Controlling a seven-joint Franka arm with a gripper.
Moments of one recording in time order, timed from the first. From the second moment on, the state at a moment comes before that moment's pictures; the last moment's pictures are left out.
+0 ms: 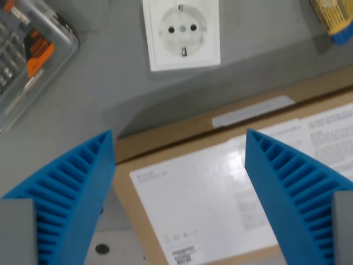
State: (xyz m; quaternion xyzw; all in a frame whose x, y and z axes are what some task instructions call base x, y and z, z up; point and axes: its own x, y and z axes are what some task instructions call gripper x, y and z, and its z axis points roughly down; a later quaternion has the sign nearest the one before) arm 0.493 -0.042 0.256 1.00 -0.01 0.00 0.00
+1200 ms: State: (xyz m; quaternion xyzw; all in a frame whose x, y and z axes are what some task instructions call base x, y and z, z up) arm 0.533 -0.049 0.196 1.00 0.00 -0.01 0.00
